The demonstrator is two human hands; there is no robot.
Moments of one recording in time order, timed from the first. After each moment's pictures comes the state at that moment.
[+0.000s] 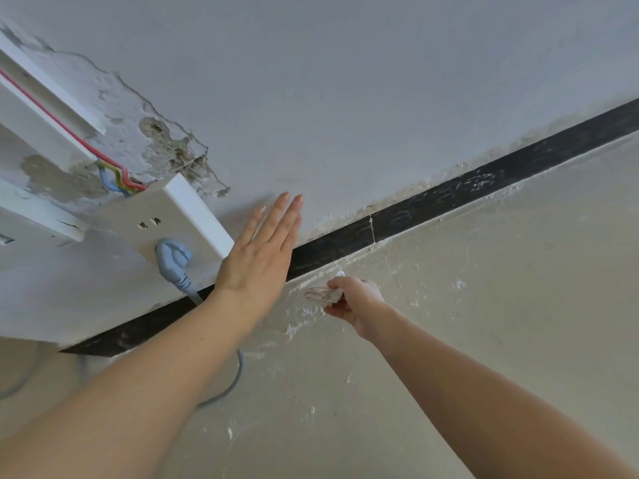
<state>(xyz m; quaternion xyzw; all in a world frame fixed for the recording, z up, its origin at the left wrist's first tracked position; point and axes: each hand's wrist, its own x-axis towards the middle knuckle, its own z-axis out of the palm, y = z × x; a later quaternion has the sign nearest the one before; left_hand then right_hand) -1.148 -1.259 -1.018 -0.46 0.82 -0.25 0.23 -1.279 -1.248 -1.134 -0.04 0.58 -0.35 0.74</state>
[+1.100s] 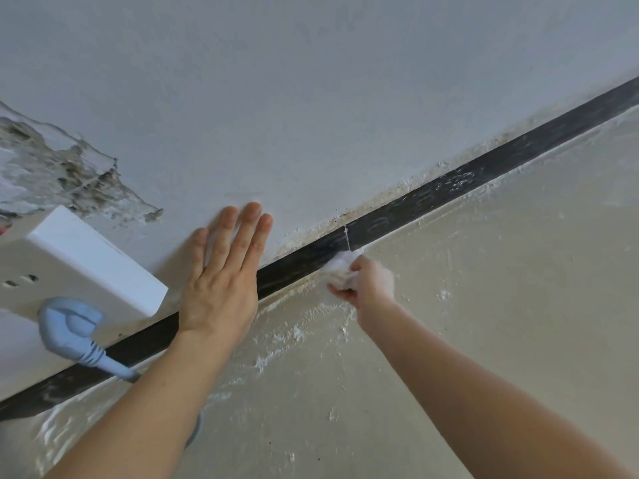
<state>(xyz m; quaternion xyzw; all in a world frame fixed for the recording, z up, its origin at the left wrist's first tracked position) -1.132 -1.295 -1.087 -0.49 0.82 -0.30 0.00 -1.318 -1.287 -1.147 0.05 0.59 -0.47 0.65</state>
